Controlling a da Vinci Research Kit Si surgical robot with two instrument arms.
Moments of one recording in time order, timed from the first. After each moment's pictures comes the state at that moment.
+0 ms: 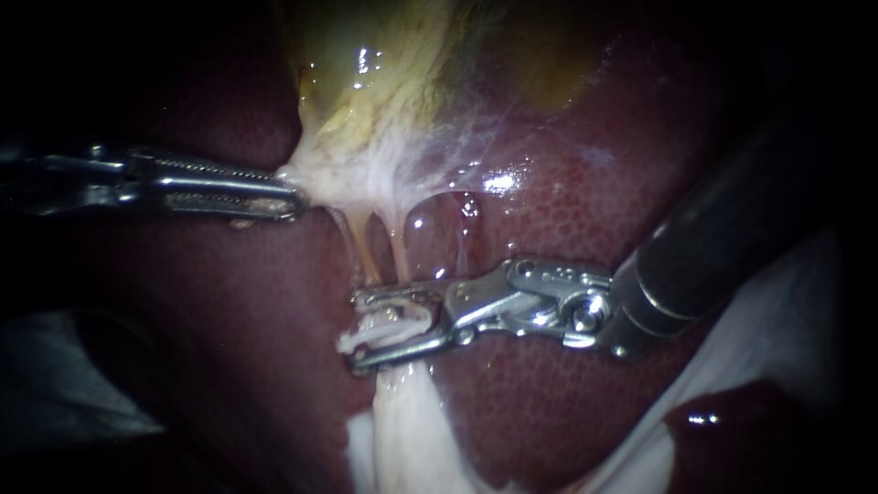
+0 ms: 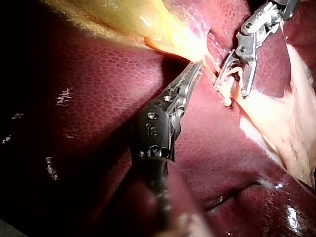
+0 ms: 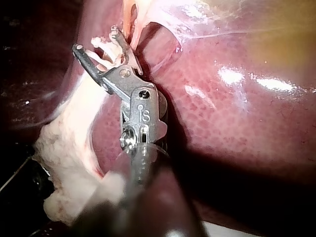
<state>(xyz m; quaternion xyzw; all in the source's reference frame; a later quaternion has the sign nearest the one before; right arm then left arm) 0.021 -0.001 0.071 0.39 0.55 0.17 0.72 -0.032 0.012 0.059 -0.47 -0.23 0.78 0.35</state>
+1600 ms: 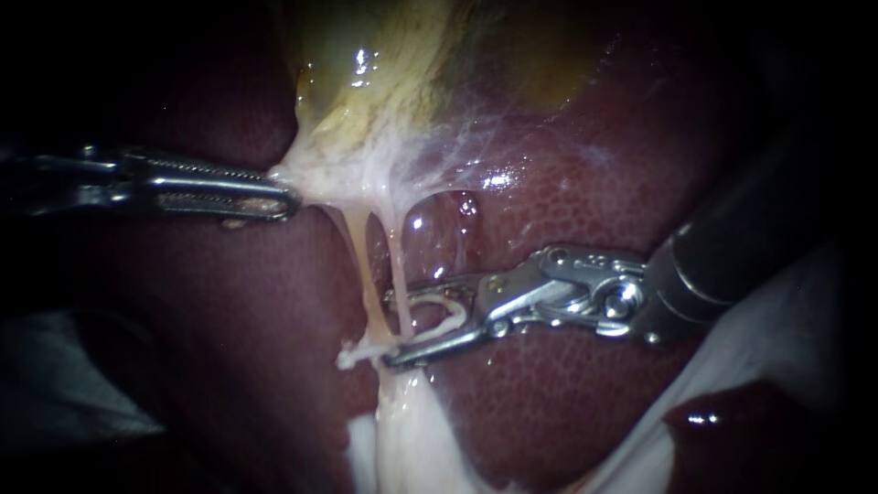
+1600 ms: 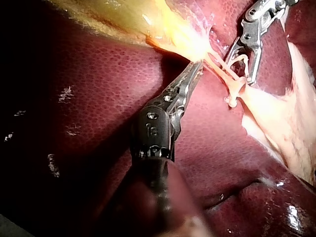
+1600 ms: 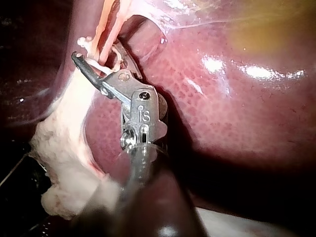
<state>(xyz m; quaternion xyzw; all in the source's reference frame) 0.018 0.000 0.071 0.39 0.52 0.19 0.74 -0.031 0.012 0.059 -0.47 -0.23 0.78 0.35</state>
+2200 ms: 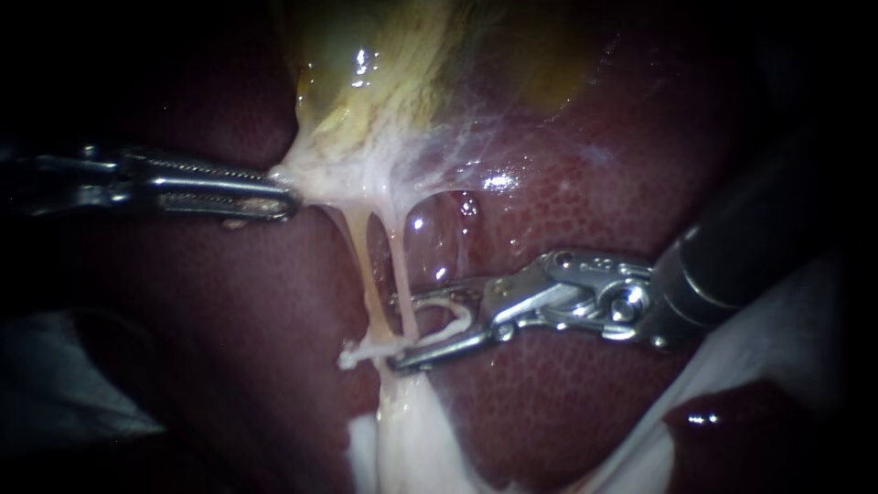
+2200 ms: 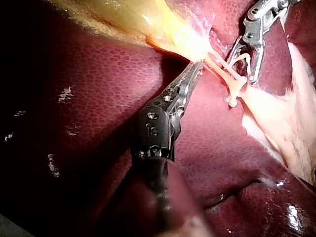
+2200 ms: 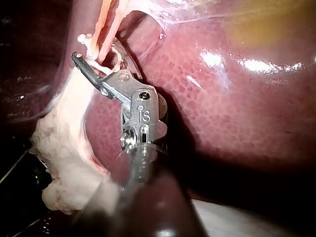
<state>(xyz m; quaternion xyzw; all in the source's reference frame) 0.016 0.000 0.071 0.39 0.52 0.19 0.74 -0.031 0.012 0.059 -0.47 -0.23 0.78 0.35</state>
